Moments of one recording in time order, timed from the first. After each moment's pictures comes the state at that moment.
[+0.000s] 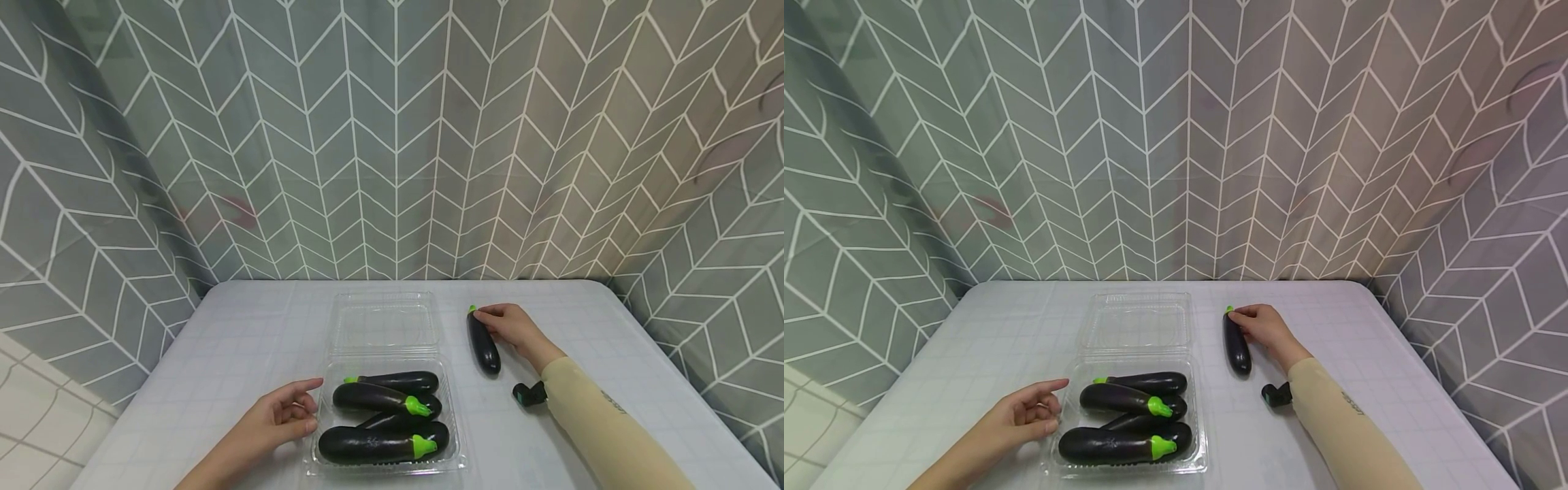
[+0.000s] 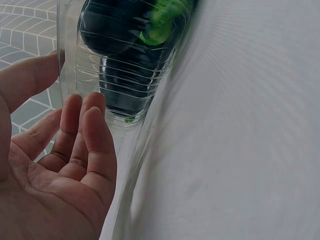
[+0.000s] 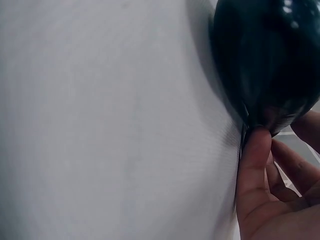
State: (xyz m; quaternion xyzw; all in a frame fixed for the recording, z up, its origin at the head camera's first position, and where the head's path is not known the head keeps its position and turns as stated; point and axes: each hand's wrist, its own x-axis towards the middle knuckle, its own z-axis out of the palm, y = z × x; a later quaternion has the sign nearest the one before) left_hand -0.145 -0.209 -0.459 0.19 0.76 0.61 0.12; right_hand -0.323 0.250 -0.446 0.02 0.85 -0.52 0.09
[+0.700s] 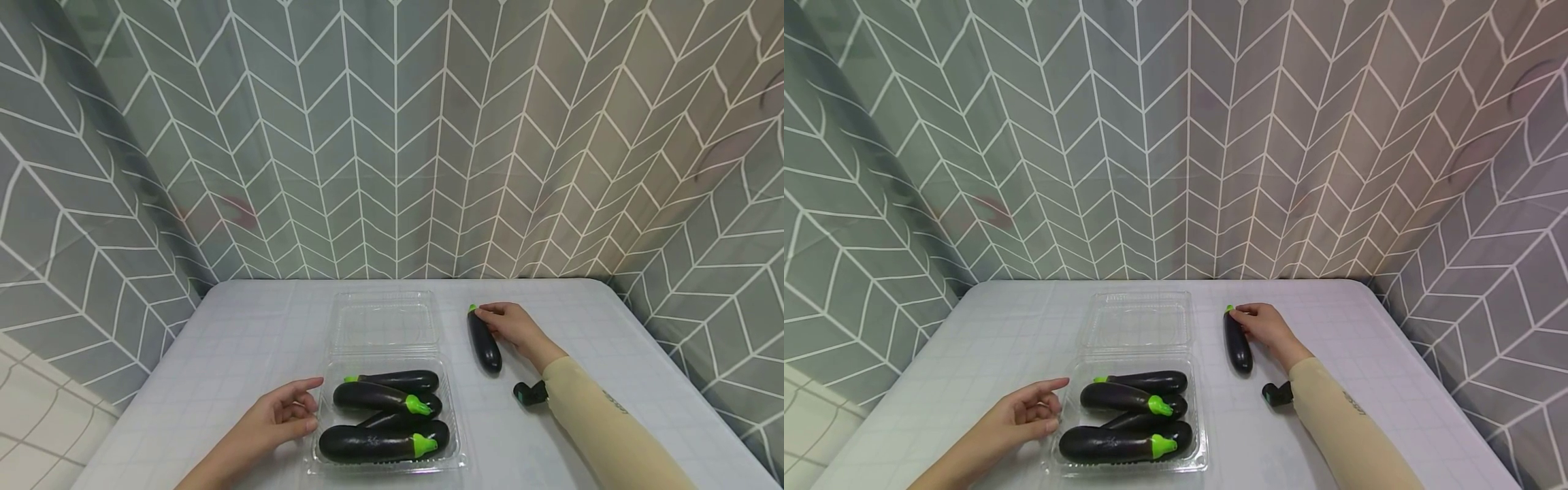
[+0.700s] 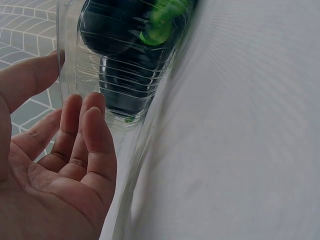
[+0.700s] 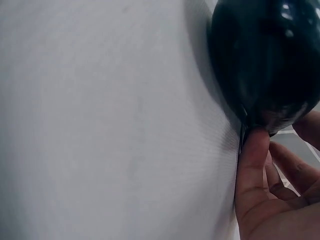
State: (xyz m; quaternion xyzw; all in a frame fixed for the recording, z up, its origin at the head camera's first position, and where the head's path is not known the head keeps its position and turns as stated) left_hand -0.147 -0.207 -0.458 0.16 0.76 0.61 0.13; right_hand -0.321 0.250 -0.444 0.03 0.85 -0.51 0.09
